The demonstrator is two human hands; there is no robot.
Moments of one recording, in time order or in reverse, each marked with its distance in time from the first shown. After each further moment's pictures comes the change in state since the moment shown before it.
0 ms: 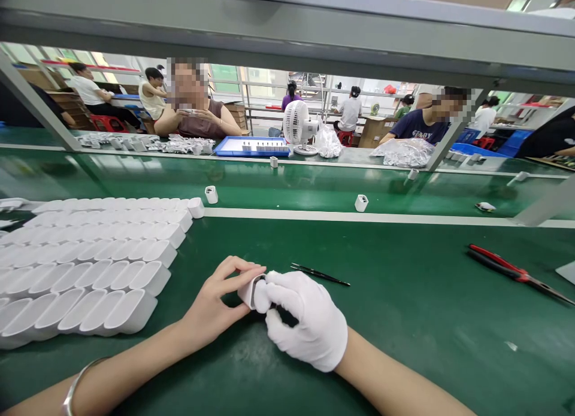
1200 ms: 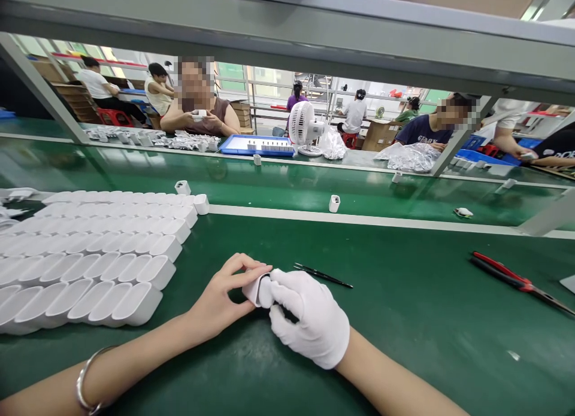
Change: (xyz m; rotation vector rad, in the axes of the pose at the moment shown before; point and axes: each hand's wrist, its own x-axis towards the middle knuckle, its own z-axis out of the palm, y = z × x) left_hand 0.003 0.001 -0.001 -0.068 -0.037 -0.061; right_hand -0.002 0.005 0.003 -0.124 -0.011 -0.047
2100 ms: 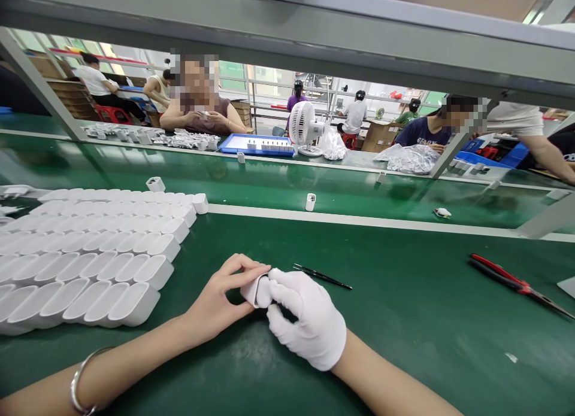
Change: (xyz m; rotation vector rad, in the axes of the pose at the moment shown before) left_hand 0.000 0.003 -0.001 -0.023 0.023 0.010; right_hand 0.001 0.000 0.006 0.092 0.048 0.055
